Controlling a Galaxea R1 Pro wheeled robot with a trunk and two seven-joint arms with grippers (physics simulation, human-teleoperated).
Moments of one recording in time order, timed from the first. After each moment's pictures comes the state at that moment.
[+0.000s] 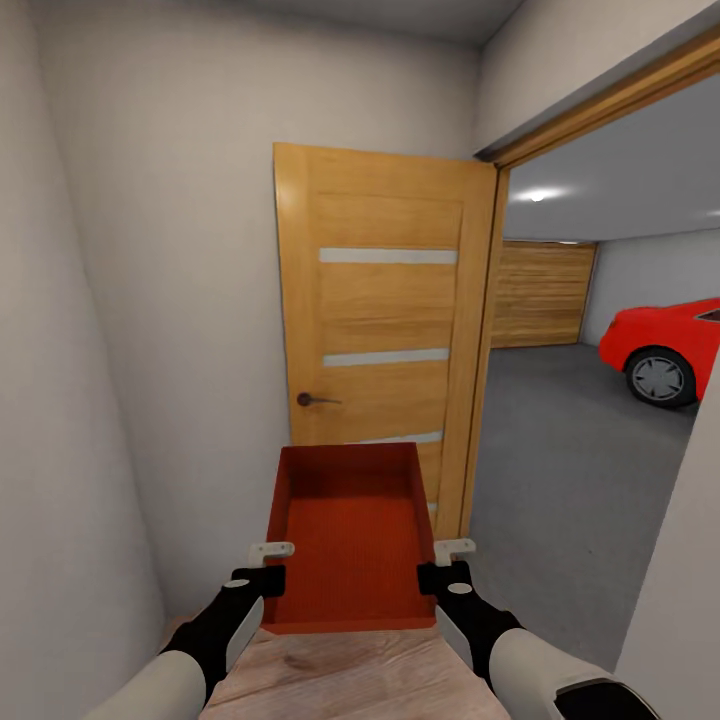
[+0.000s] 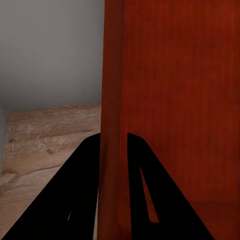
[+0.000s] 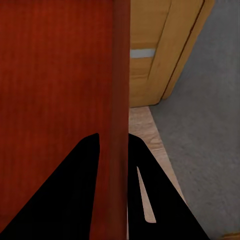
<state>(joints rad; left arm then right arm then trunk) -0.61 -0.08 -0.05 -0.43 0.08 0.17 0.16 -0.73 0.14 0.13 -0.15 0.00 -0.05 -0.21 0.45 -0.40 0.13</state>
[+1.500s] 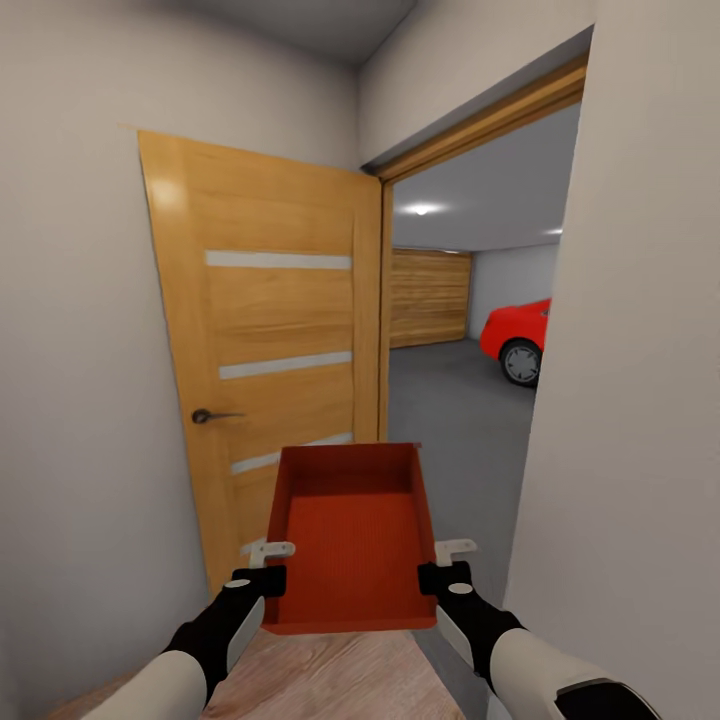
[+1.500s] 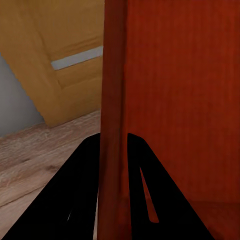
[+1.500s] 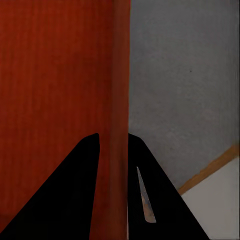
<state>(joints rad) -0.61 -0.08 -0.06 -0.43 0.08 0.18 0.16 -0.73 0.14 0.13 -0.15 -0.01 -0.05 -0.21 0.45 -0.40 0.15</state>
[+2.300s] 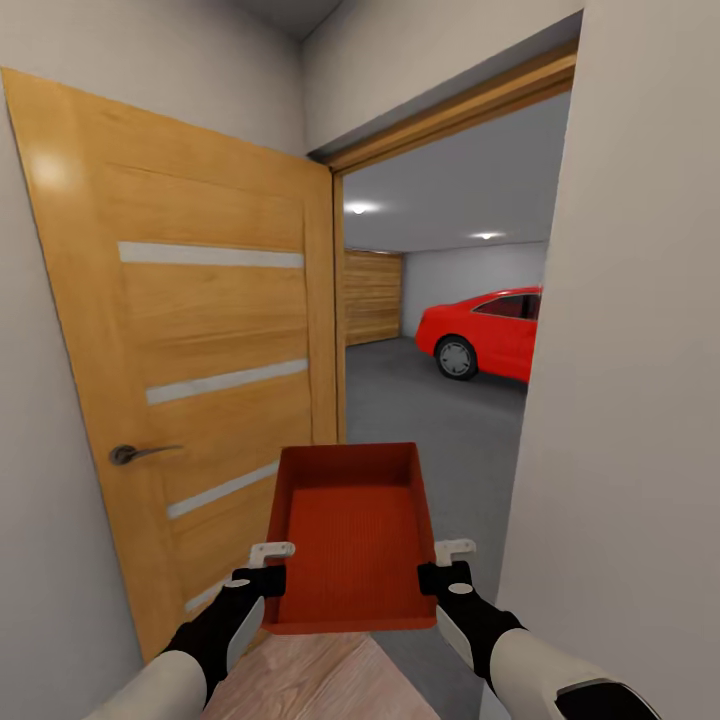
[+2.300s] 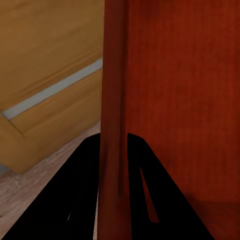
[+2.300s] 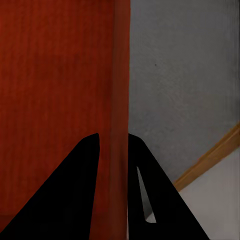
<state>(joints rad) -0.61 -0.08 -0.06 -0.43 0.08 0.18 0.16 -0.73 0.14 0.13 -0.15 -0.01 -0.05 -0.21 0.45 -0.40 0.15</state>
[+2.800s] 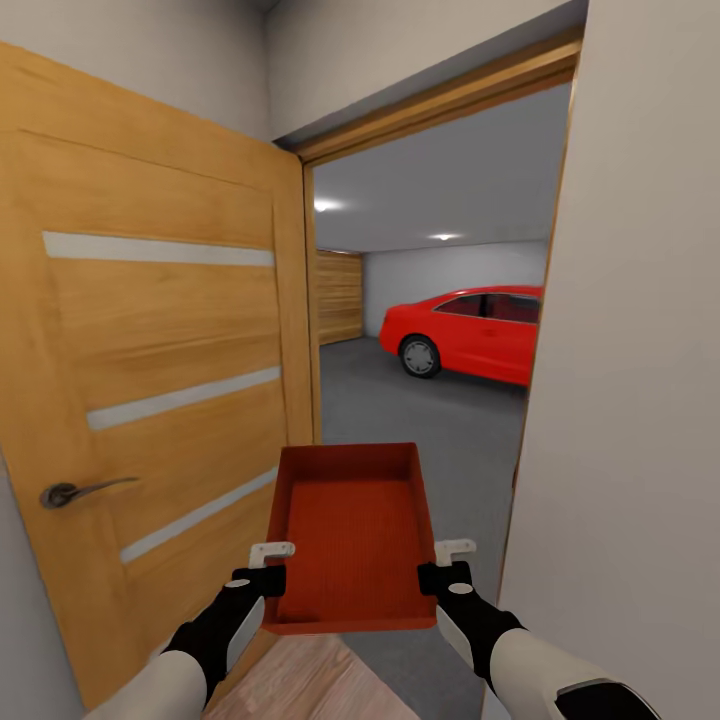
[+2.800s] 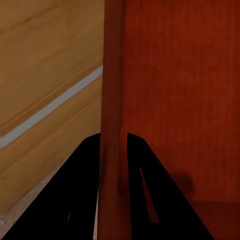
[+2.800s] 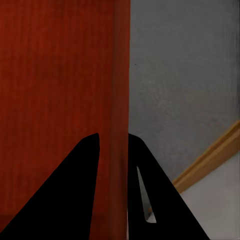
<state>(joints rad) -0.61 -0.08 -0.06 -0.43 0.08 0.18 0.16 -0.73 0.14 0.13 -0.15 -0.01 -0.05 -0.21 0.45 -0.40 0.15</state>
